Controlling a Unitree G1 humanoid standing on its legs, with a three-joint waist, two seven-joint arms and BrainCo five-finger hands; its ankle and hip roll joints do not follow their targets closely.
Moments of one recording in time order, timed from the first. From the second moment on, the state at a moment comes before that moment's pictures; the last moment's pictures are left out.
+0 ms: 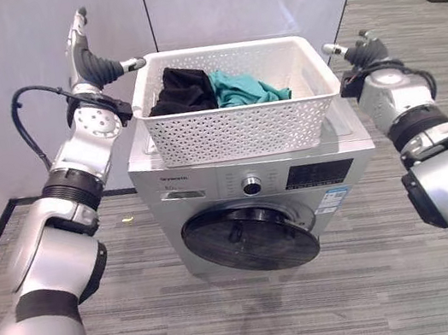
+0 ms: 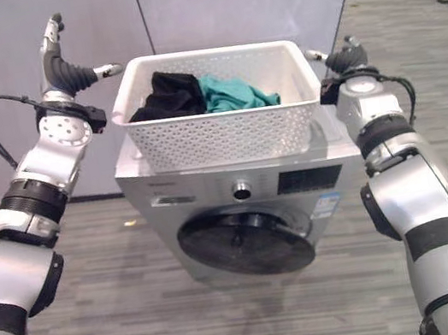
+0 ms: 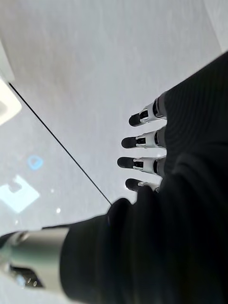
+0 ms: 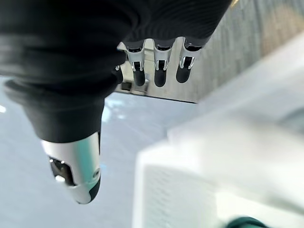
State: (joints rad) left arm -1.25 0.63 -0.55 0.87 -0.20 -0.03 0.43; right arm -1.30 -0.57 0.36 1.19 0.70 0.08 -0.27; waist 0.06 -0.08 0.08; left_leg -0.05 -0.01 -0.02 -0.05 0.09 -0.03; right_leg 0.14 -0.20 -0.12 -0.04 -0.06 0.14
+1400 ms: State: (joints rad) left arm 0.19 0.23 -0.07 0.32 -0.30 -0.09 0.23; right arm 0.20 -0.54 0.03 0.03 0.15 -0.05 -0.13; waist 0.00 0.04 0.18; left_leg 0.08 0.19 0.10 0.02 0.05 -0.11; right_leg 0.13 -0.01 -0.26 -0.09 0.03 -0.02
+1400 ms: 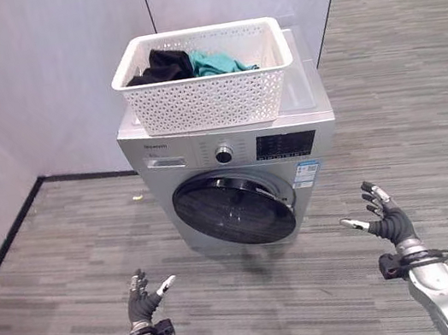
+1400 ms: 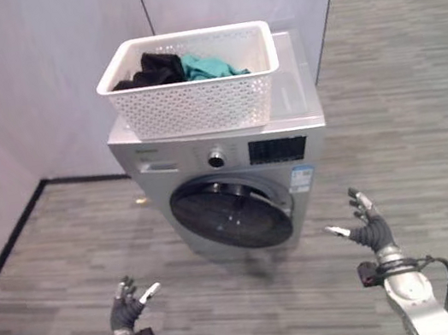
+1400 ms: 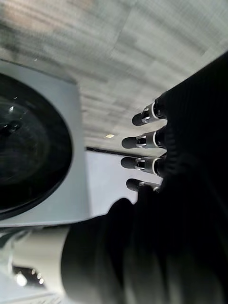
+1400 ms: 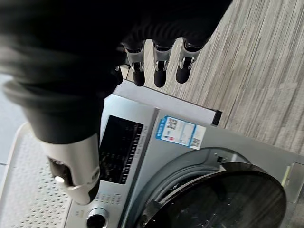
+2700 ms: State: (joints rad) left arm -0.06 0.38 -0.14 0.29 -0.28 -0.14 0.22; right arm -0.77 -0.55 0.38 0.91 -0.03 0.06 -0.29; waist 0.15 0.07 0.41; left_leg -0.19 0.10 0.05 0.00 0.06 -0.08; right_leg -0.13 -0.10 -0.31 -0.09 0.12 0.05
